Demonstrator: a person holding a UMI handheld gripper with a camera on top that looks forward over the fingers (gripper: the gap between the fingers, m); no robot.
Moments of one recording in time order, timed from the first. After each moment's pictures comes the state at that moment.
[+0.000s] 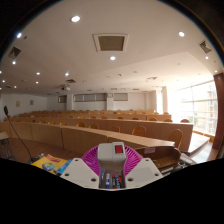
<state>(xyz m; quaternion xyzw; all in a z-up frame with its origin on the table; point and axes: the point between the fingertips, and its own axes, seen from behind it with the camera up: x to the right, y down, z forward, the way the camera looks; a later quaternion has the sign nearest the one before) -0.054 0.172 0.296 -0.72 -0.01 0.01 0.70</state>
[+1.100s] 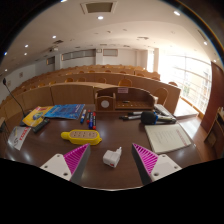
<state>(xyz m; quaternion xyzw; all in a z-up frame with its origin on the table) 0.065 -0.008 0.110 -0.87 0.03 -0.03 0.50</state>
